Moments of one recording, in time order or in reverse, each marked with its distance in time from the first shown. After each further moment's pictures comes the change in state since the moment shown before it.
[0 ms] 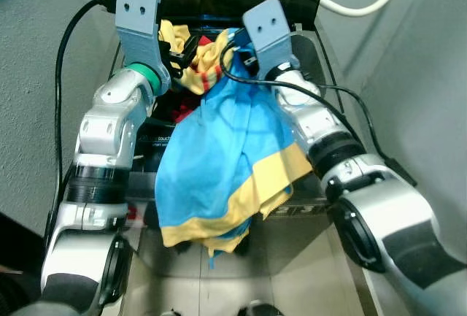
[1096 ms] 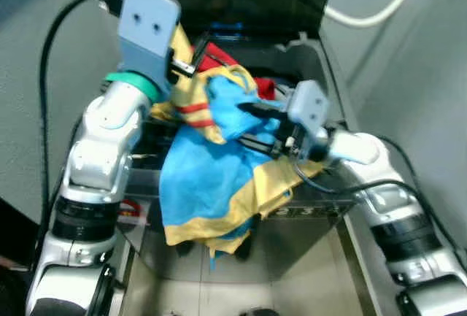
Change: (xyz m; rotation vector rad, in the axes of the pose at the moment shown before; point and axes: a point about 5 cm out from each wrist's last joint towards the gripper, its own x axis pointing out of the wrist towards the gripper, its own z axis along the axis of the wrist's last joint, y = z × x) left arm -0.005 0.023 0.000 0.076 0.033 0.257; right arm -0.105 0.009 -0.016 0.097 -0.091 0.777
